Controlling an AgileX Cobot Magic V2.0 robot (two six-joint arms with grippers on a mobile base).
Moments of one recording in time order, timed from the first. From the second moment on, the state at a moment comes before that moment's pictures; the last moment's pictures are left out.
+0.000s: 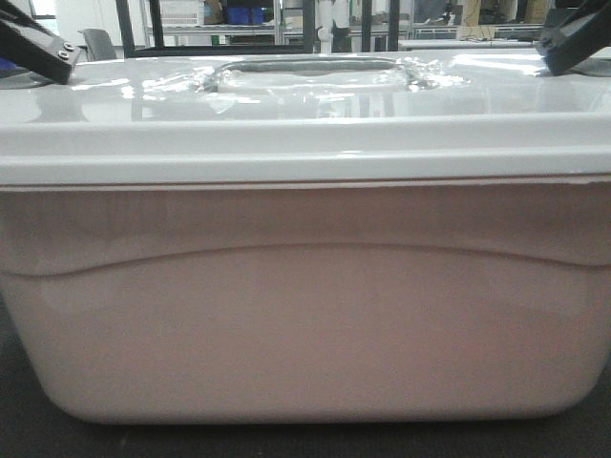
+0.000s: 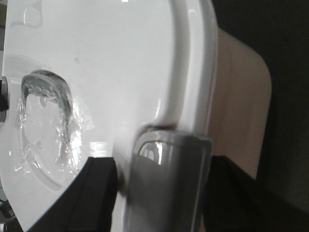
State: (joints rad) left arm 0.05 1.36 -0.81 -1.20 1.16 0.78; right arm -0.16 1.32 -0.88 1.02 1.18 -0.56
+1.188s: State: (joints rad) left arm 0.05 1.00 -0.80 -1.14 1.16 0.78; right arm -0.16 0.99 -0.88 0.97 1.18 -0.62
